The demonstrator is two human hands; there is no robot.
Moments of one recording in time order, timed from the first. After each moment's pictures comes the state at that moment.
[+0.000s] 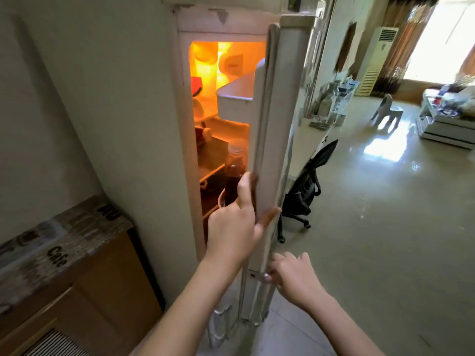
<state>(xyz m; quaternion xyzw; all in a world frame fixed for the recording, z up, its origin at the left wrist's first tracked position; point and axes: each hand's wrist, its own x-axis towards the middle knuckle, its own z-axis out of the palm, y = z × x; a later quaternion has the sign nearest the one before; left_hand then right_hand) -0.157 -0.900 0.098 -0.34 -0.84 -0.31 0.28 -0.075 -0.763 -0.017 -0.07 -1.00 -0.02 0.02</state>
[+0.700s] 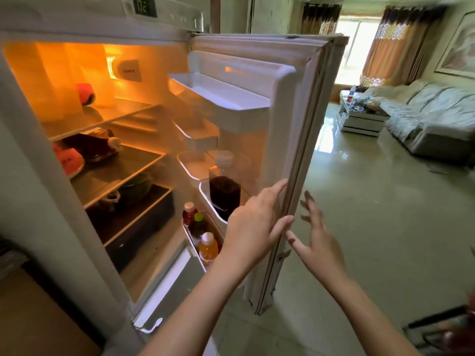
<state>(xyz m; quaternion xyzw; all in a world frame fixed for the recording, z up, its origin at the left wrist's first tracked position) -0.036 -0.722 0.088 -0.54 -0.74 -0.36 0.17 0.084 -0.609 0.042 -0.27 -0.88 0.22 0.32</state>
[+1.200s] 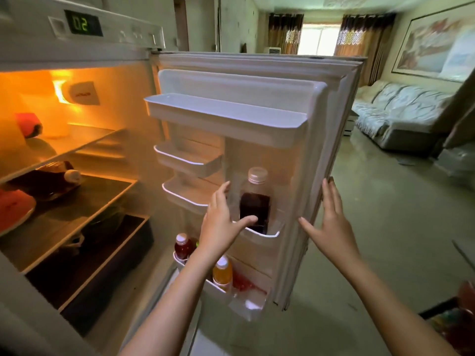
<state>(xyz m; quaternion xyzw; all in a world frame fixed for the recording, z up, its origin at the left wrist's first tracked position) -0.140 -0.645 0.068 -0.47 -0.74 -0.48 -0.01 0.060 -0.518 0.078 -0.37 -0.85 0.13 0.35</state>
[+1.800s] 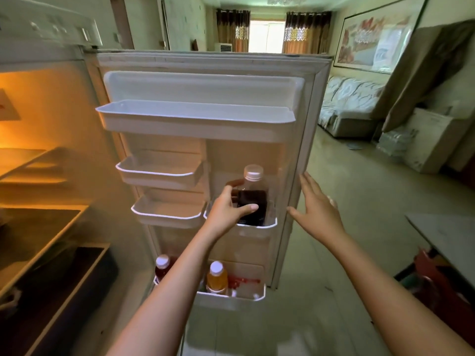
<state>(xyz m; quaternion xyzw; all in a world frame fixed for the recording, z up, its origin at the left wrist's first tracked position) -0.164 -0.545 0.079 -0.51 -0.64 -0.52 -0.25 0.039 -0.462 0.090 -0.48 -0.84 0.05 0.24</state>
